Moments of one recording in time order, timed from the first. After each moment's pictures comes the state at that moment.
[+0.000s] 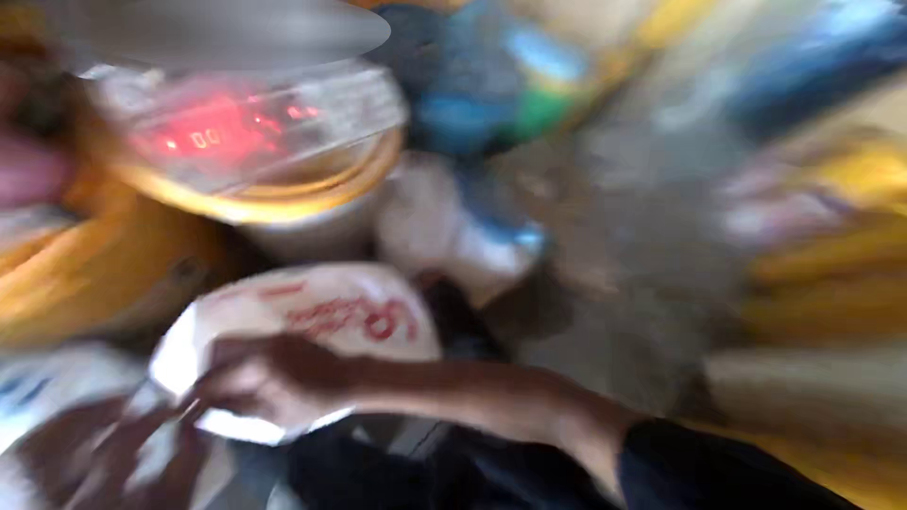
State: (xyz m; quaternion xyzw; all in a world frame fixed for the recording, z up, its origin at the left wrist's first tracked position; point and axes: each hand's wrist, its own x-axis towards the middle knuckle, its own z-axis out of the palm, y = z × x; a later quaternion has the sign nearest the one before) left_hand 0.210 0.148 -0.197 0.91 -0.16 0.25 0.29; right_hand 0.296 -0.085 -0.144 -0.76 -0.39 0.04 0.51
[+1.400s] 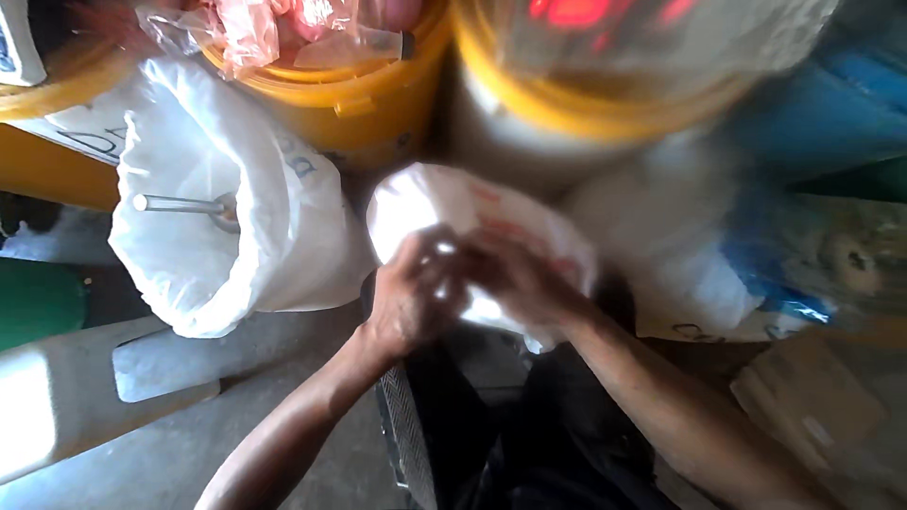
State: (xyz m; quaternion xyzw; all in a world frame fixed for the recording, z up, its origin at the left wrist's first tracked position) left_hand 0.205 0.045 -0.170 0.85 -0.12 0.31 0.41; right_hand 0.293 -0.123 -0.146 -0.73 -0.41 0.23 0.49
